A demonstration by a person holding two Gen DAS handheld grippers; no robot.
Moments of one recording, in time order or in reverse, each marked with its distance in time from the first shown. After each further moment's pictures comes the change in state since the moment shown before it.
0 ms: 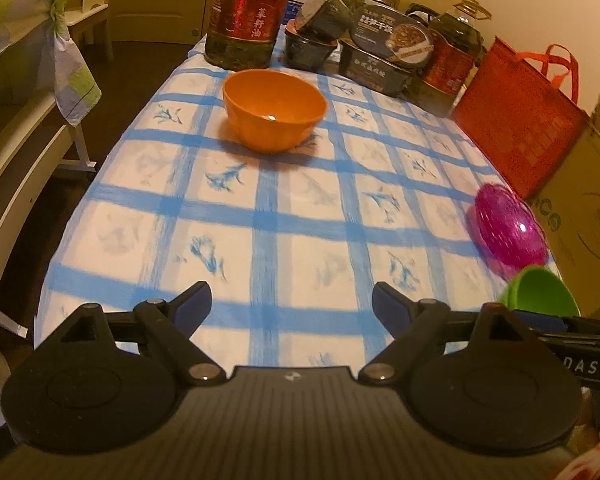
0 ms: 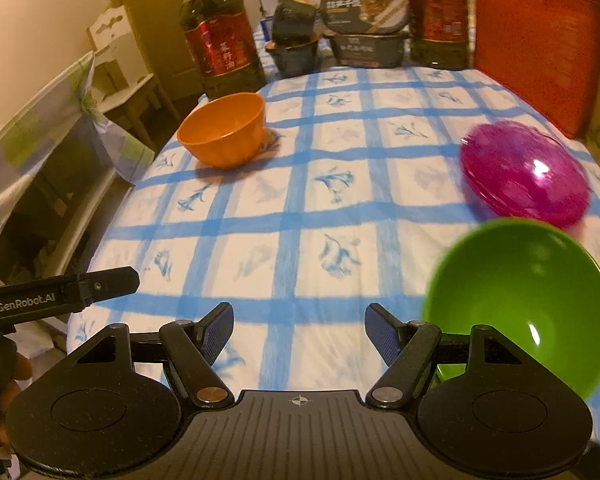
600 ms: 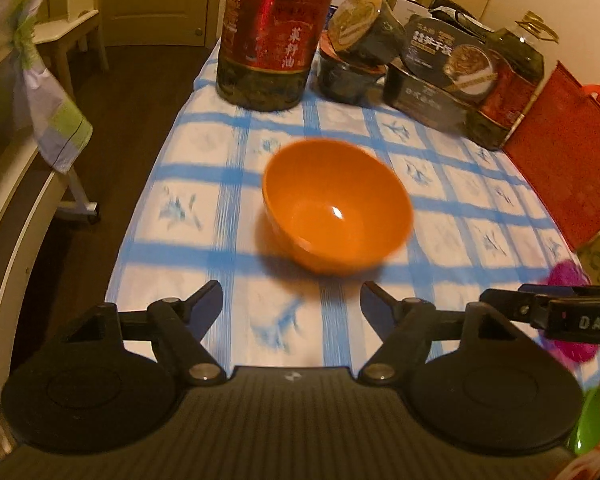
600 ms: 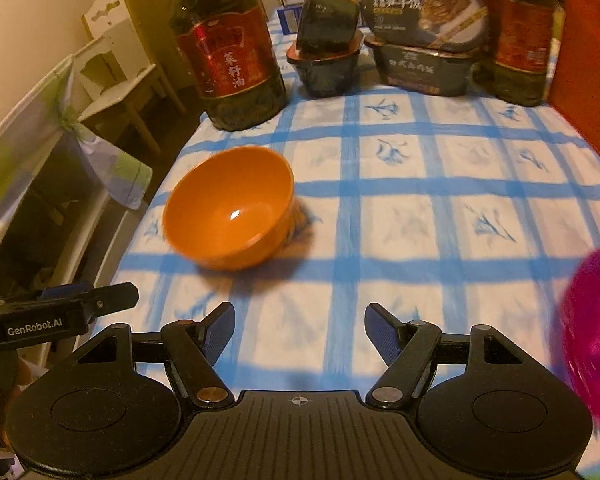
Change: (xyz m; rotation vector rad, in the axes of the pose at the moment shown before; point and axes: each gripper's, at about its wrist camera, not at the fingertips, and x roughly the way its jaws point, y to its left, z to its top) left arm 0.118 0.061 0.162 0.036 0.043 0.028; right arm 0.141 0.020 0.171 0.002 0.086 0.018
